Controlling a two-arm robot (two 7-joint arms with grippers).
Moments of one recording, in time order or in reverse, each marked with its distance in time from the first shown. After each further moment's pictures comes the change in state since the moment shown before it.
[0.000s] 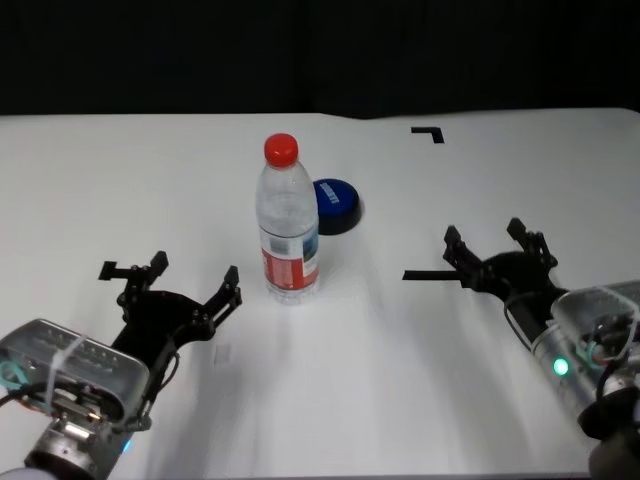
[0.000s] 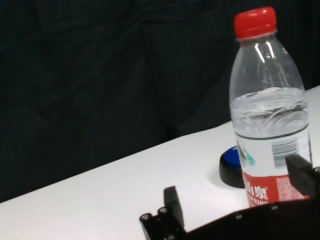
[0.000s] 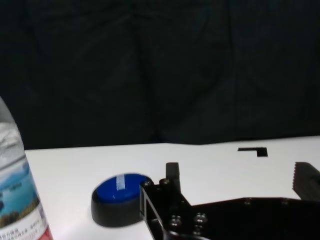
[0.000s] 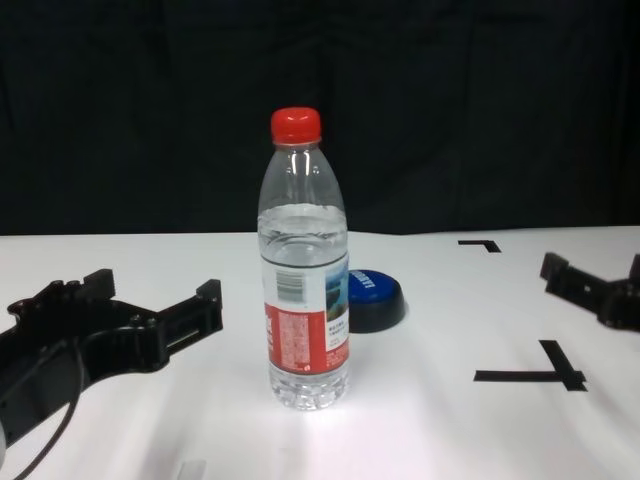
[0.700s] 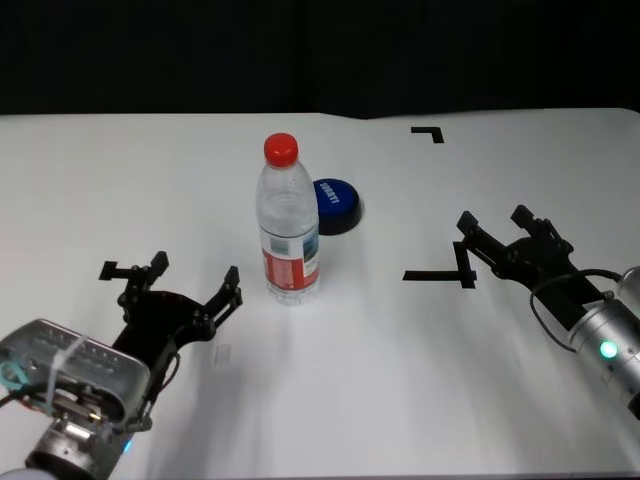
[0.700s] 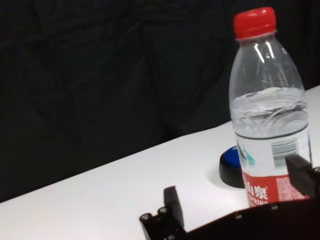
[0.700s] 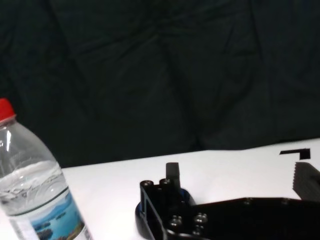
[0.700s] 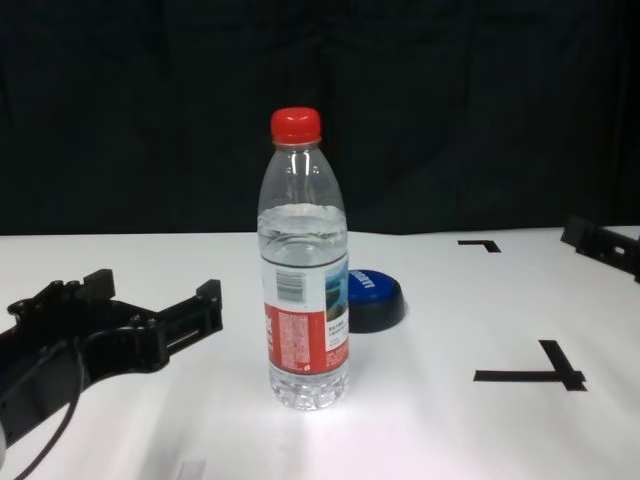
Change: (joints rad) left arm 0.000 0.000 0.000 0.000 0.000 0.000 0.000; right arm 0.028 0.082 0.063 -0.014 0.209 0.082 0.204
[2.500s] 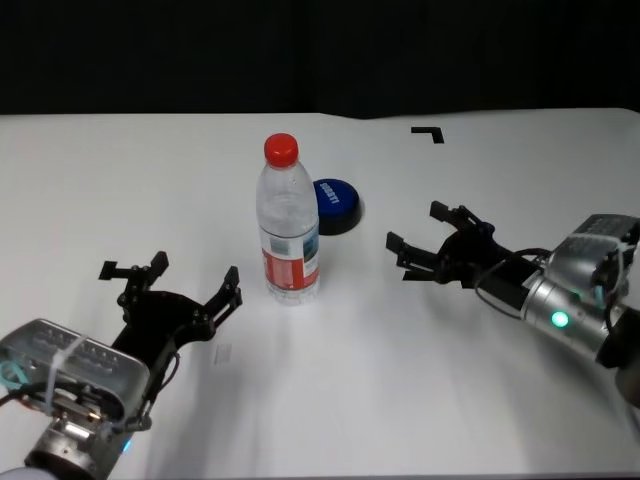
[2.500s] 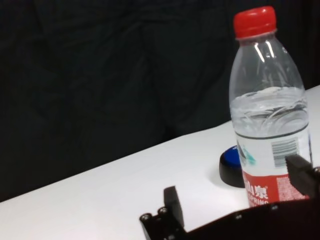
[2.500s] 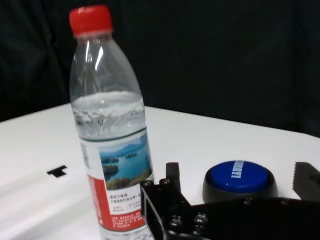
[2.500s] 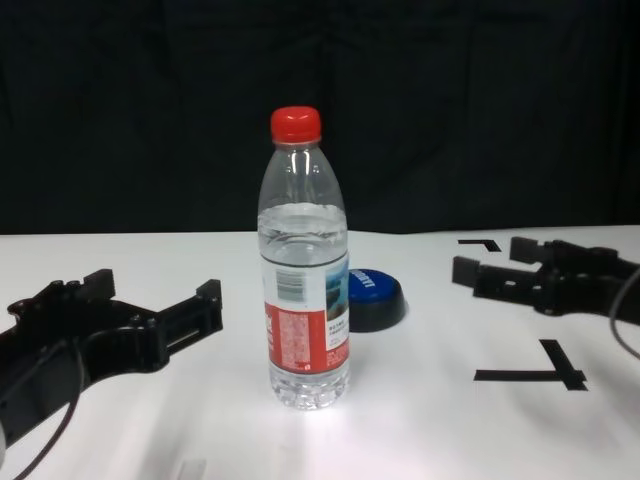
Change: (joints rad) left arm 0.000 0.000 0.000 0.000 0.000 0.000 0.000; right arm 0.263 0.165 -0.250 0.220 -0.002 -0.032 0.209
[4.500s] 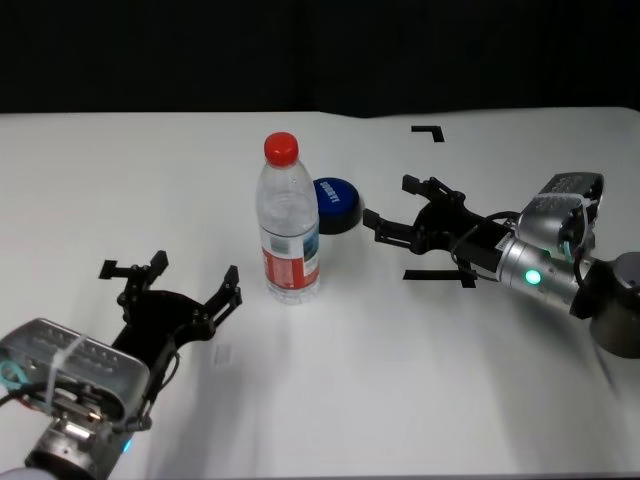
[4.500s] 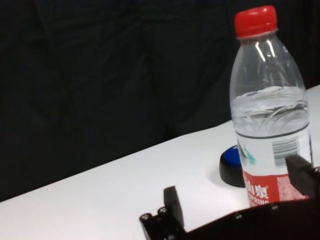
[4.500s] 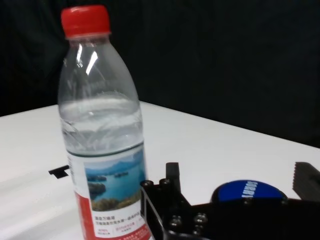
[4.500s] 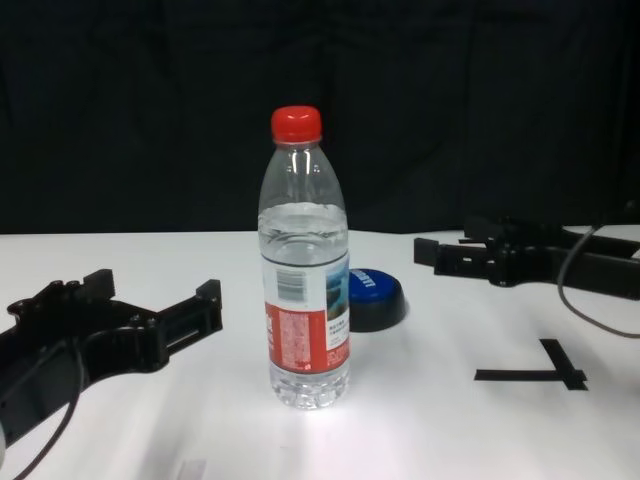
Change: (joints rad) left arm 0.000 0.000 0.000 0.000 0.000 0.000 0.000; right arm 0.194 -0.028 -0.098 0.198 0.001 -0.045 0.088
